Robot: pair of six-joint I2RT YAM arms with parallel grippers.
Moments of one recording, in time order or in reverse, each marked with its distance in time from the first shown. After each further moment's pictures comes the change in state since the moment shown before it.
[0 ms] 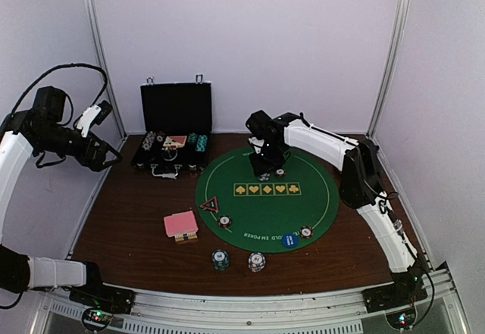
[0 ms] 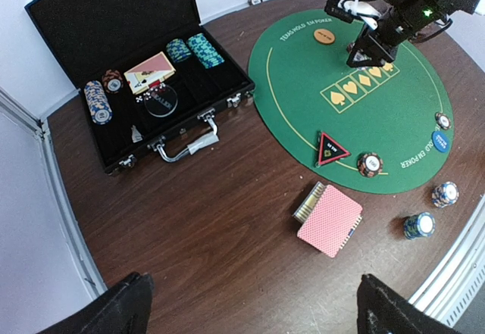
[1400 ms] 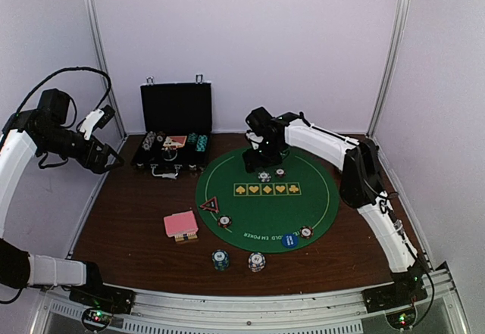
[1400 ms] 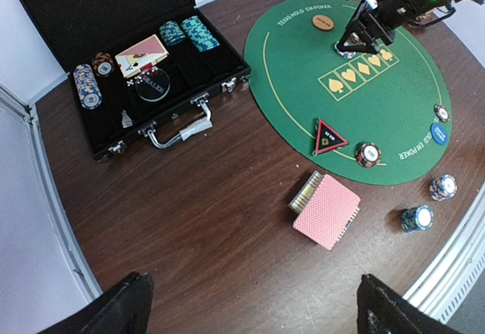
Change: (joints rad) left arm 0.000 0.027 -0.015 -0.016 -0.002 0.000; right arm -0.004 0.022 0.003 0.105 -0.046 -0.013
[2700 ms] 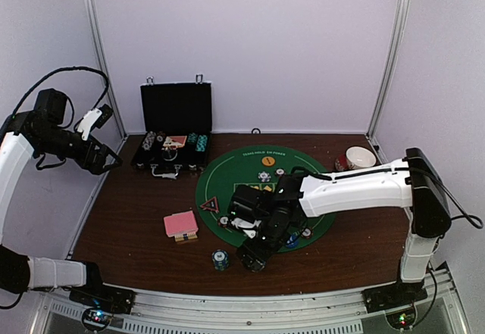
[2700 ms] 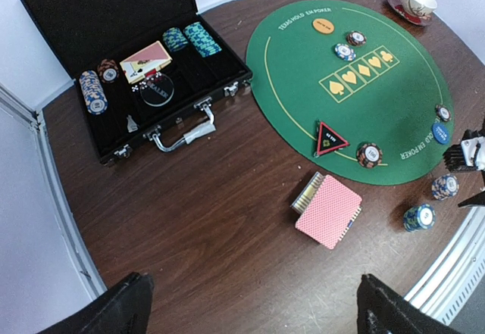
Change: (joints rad) left arm 0.000 -0.030 0.000 -0.004 -0.006 0.010; right arm 0.530 -0.656 -0.992 0.093 -0.105 0.137
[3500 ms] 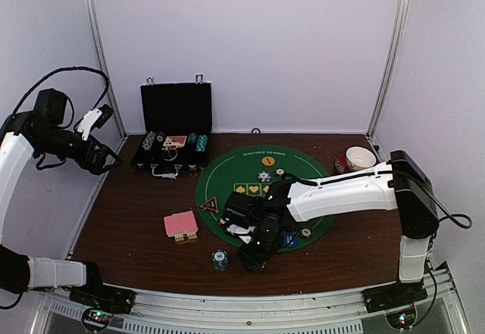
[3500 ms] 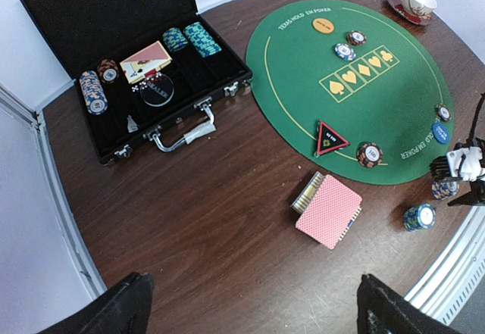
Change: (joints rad) left arm 0.000 0.000 0.000 0.000 0.000 0.002; right arm 0.000 0.082 0.025 0.014 -0.006 -0.035
